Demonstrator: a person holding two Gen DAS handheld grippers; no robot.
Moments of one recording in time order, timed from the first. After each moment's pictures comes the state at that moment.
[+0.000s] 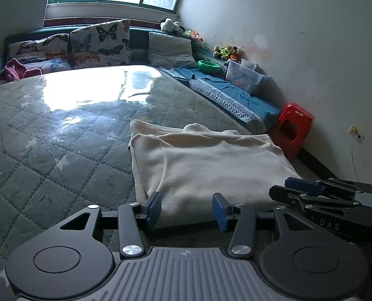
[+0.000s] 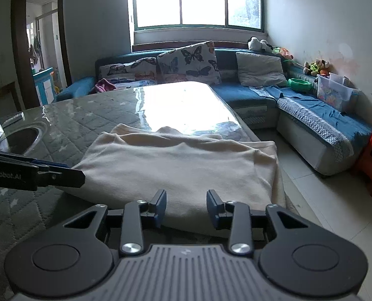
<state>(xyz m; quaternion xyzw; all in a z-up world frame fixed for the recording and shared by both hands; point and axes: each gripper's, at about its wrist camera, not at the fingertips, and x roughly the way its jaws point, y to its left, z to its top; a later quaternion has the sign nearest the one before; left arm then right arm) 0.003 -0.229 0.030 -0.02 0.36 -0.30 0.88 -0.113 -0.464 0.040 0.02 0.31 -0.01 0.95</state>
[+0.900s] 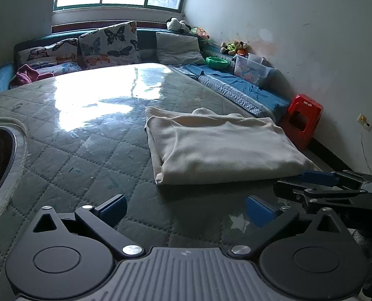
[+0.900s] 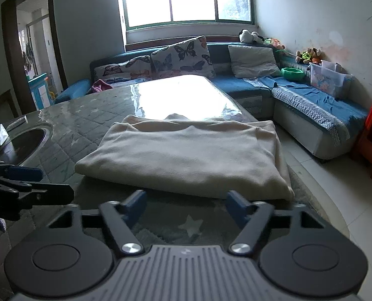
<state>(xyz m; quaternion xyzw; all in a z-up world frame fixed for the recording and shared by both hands) -0.040 -0.209 0.032 0.01 0.35 -0.27 0.89 -0.148 -0.444 0.042 0.05 0.32 -0.02 0.95</state>
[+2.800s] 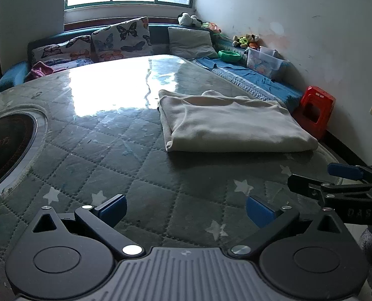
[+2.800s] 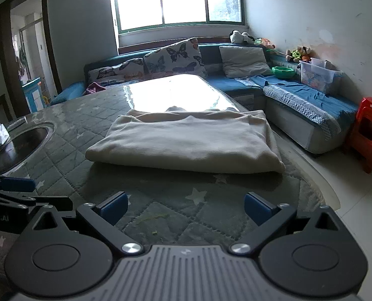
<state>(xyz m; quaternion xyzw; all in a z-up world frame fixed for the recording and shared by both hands) -0.079 -0.201 0.026 0.03 0.36 -0.24 0.90 -0.185 -0.428 0.039 0.06 0.31 -0.04 0.95</state>
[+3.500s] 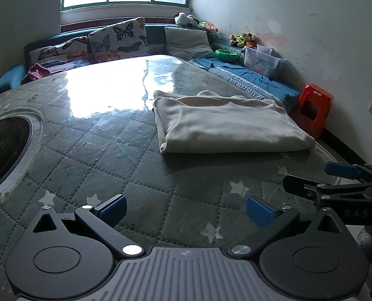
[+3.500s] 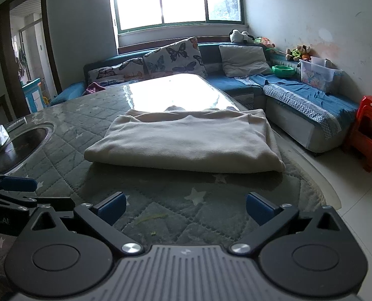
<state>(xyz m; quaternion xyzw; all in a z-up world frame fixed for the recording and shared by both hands) -0.076 -0.208 0.026 0.03 0.37 -0.24 0.90 -0.183 -0.430 0.037 0.06 0.31 -0.04 0.95</state>
